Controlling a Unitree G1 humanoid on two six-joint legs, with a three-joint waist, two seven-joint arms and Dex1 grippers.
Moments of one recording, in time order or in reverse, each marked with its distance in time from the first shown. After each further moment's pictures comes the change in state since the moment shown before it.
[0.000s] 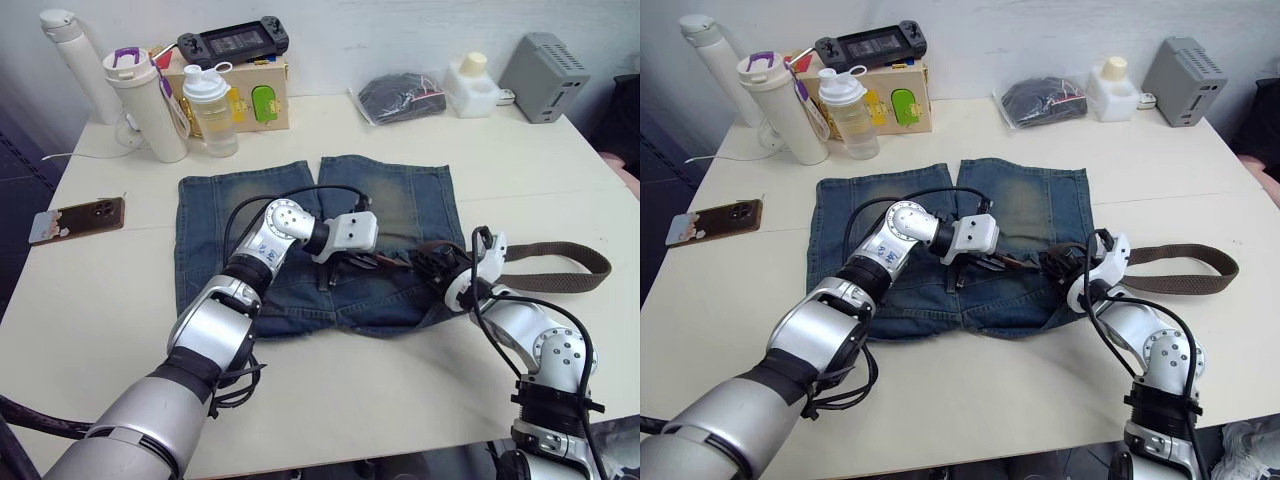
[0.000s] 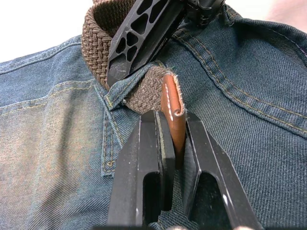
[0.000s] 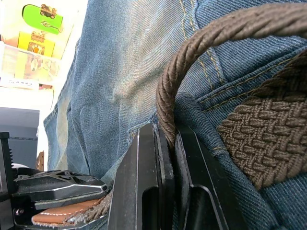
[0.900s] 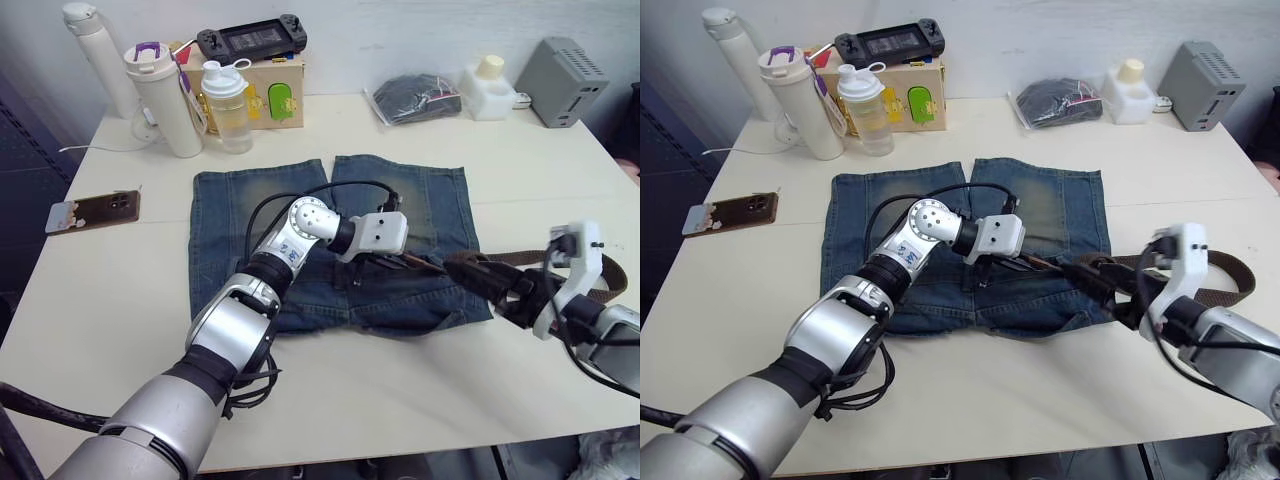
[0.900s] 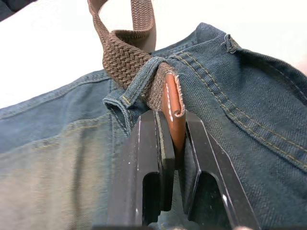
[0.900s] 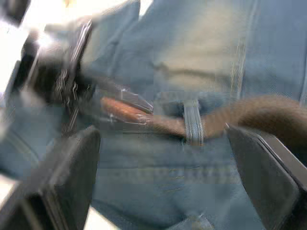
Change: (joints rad) left arm -0.037 -0.073 0.007 0.004 0.017 -0.052 0.047; right arm 0.328 -0.583 -0.100 -0.459 0.195 0.030 0.197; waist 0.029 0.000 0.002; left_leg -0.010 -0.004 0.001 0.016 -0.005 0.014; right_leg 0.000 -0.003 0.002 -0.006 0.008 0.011
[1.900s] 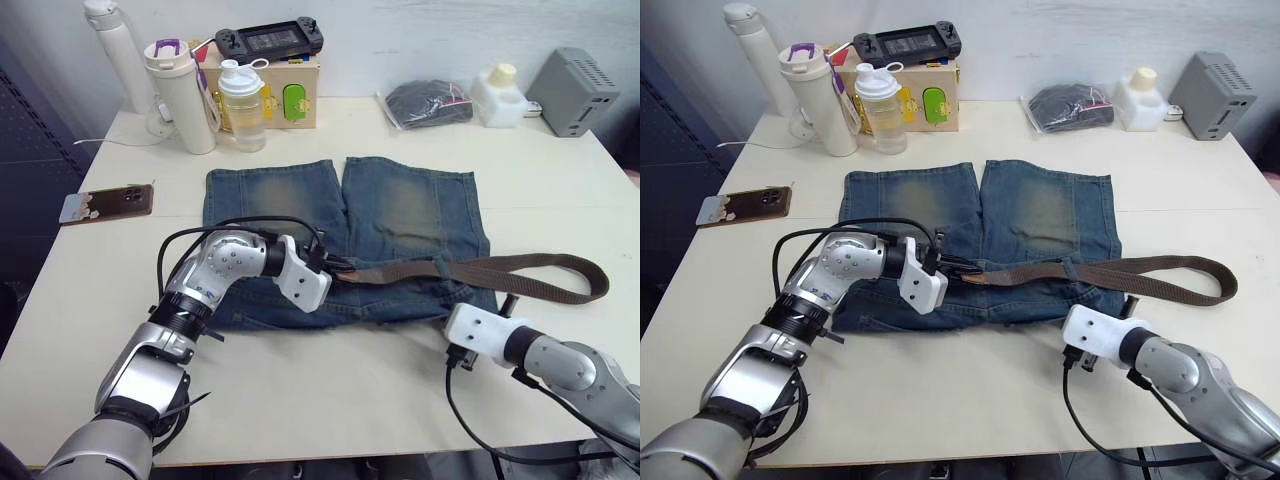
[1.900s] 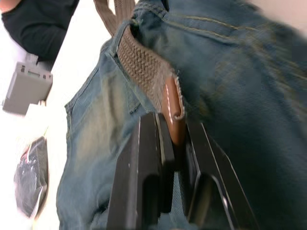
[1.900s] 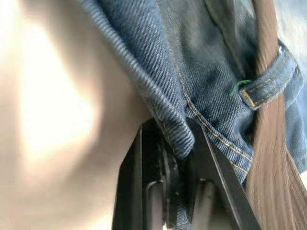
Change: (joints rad) left arm 0.422 0.414 -0.062 -0.712 0.092 -0.292 0.190; right arm 0.131 -0.251 0.595 0.120 -1.618 -0.641 0.539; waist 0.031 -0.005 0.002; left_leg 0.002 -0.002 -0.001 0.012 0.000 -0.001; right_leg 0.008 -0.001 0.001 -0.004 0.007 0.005
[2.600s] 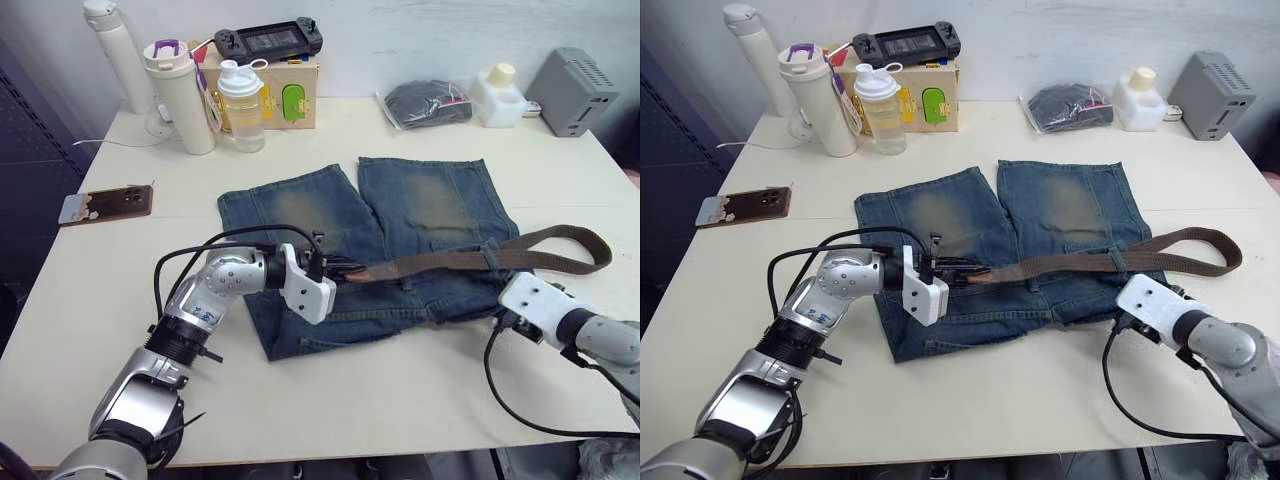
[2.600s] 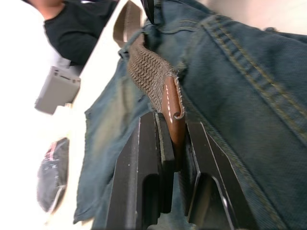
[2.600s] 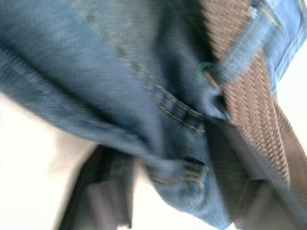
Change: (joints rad) left arm 0.116 -0.005 0.009 -0.166 0.026 0.044 0.186; right arm -0.009 0.094 -0.285 0.062 0.110 0.164 0.225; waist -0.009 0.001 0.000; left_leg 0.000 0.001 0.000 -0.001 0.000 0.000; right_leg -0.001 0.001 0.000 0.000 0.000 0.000
